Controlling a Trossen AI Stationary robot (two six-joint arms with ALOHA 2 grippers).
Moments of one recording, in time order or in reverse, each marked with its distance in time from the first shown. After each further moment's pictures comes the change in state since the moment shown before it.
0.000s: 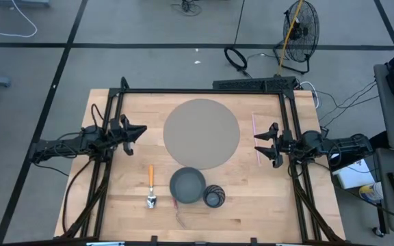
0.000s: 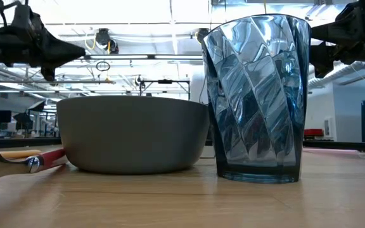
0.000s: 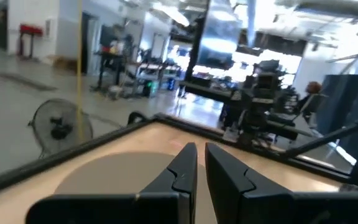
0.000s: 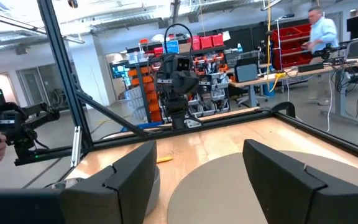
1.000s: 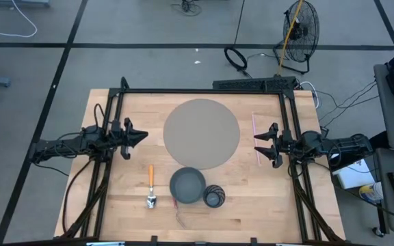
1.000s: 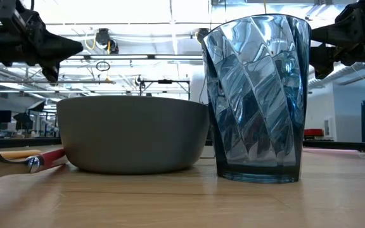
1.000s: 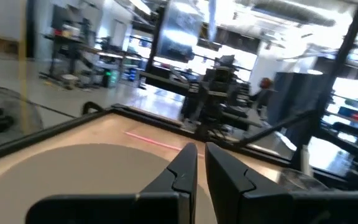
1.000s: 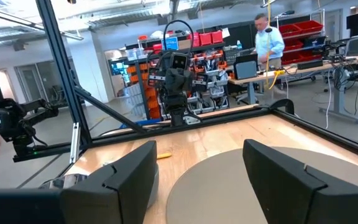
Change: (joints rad) left arm 0.000 0.000 0.000 0.006 0.194 -0.066; right arm 0.000 0.000 0.000 -0.015 0.002 -0.001
